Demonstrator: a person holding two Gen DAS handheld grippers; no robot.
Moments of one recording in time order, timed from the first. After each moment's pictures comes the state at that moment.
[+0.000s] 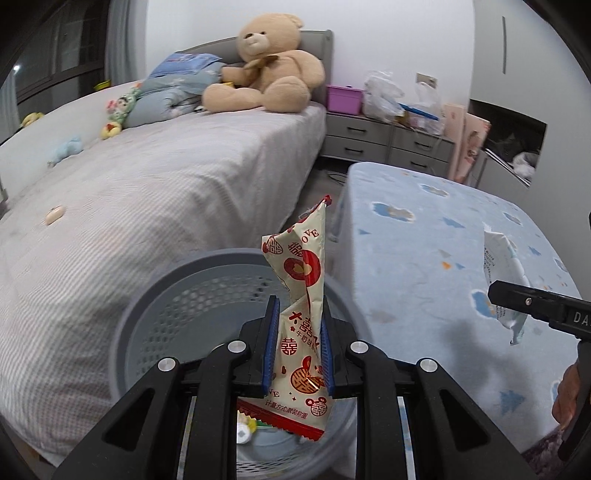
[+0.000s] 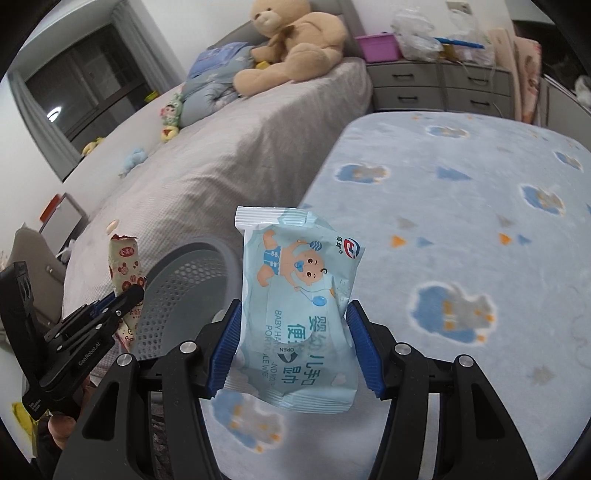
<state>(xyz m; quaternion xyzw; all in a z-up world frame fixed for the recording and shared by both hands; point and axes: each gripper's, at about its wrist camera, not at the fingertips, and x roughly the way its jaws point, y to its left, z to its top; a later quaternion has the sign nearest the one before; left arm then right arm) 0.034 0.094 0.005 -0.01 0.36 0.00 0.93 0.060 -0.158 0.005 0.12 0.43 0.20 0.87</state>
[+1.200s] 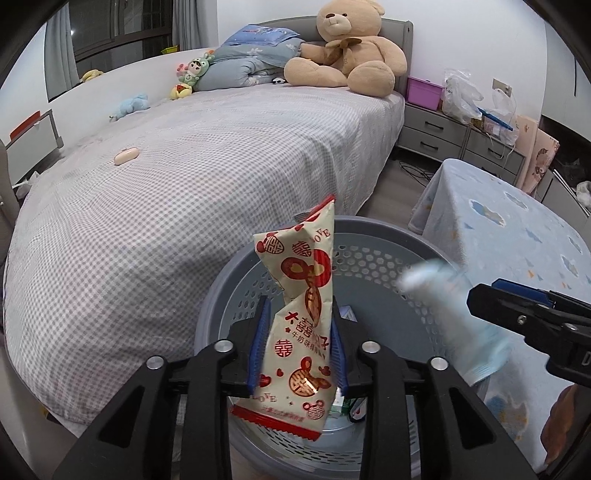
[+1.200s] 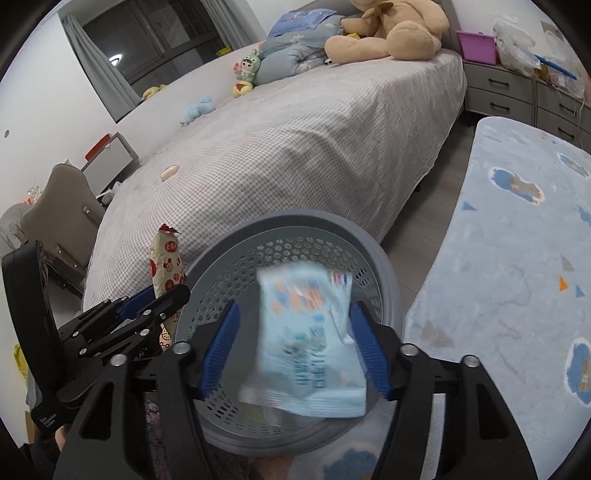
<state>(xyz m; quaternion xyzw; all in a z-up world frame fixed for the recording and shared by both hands) 0.040 0.178 -0.025 -0.04 0.40 0.12 0.91 0.082 -0.017 -0.011 0.06 0.44 0.32 0.84</state>
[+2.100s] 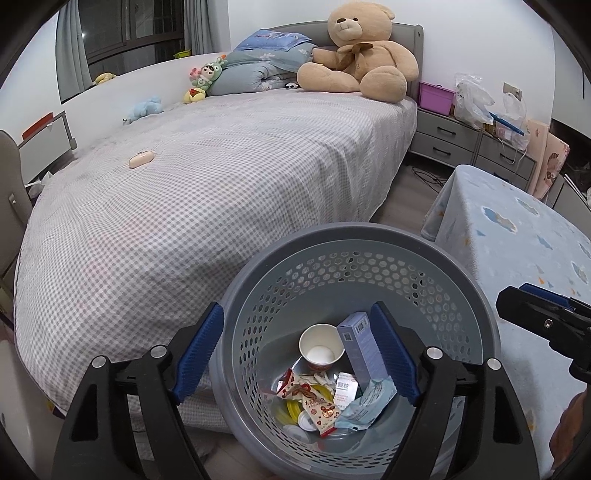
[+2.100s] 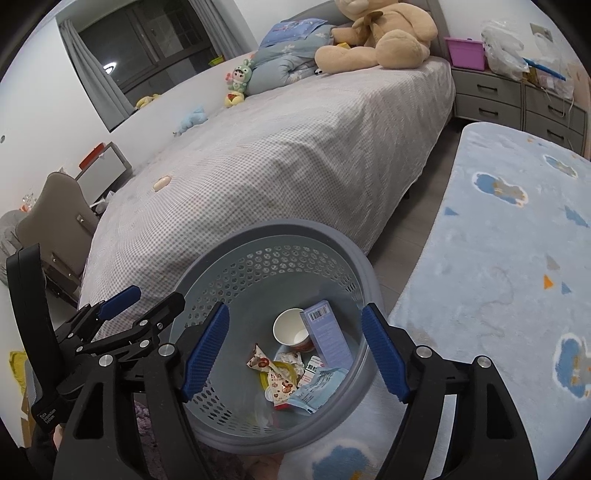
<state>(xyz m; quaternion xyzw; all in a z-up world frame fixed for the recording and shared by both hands) 0.037 0.180 -0.020 -0.04 0.39 0.15 0.91 0.081 -0.031 -0.009 0.07 0.43 0.31 0.85</state>
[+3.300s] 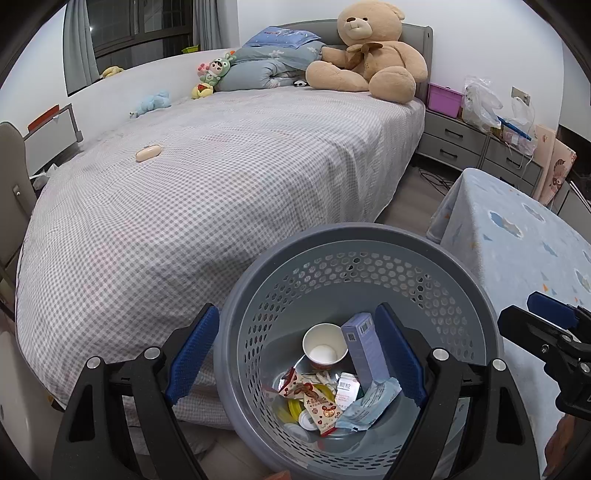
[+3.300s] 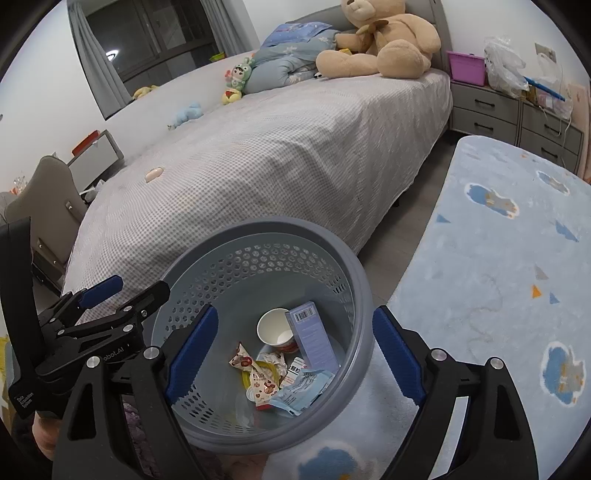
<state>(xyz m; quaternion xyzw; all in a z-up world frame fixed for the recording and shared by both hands) 0.038 0.183 -0.020 -0.05 0.39 0.16 0.91 0.074 -0.025 -0.011 0.03 0.41 0.29 0.86</state>
